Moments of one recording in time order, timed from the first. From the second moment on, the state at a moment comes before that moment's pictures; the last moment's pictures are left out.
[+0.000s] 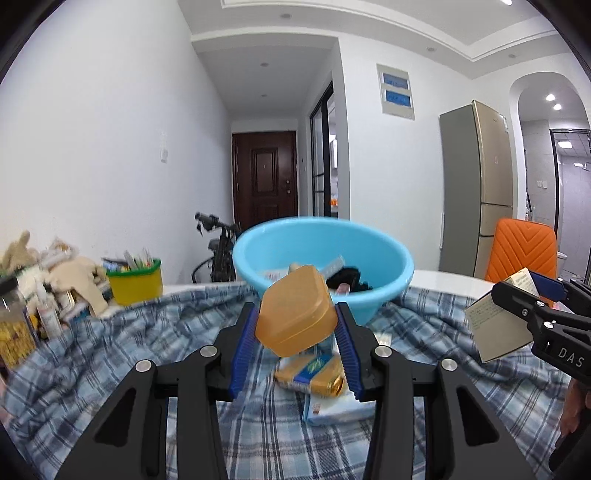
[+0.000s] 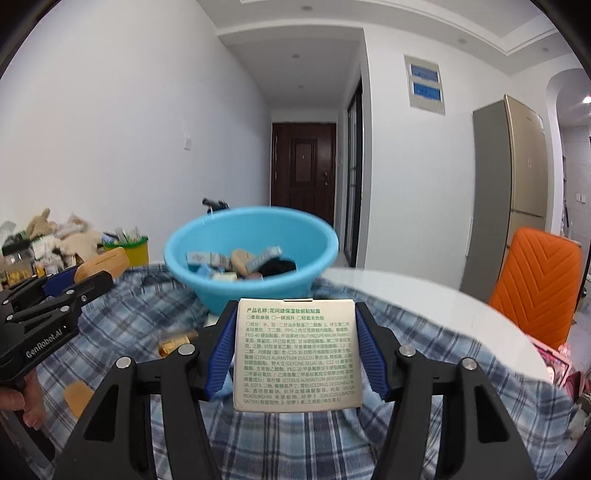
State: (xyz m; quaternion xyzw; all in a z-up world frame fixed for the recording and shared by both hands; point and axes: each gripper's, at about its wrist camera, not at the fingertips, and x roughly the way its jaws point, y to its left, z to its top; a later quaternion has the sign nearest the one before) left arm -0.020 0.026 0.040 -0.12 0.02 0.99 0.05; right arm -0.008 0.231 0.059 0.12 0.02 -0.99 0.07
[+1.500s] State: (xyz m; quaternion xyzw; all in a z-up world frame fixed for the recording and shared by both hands) left arm -0.045 0.033 0.129 -0.10 -0.02 0.99 0.09; right arm -0.059 0.218 0.130 0.12 0.02 -0.99 0.12
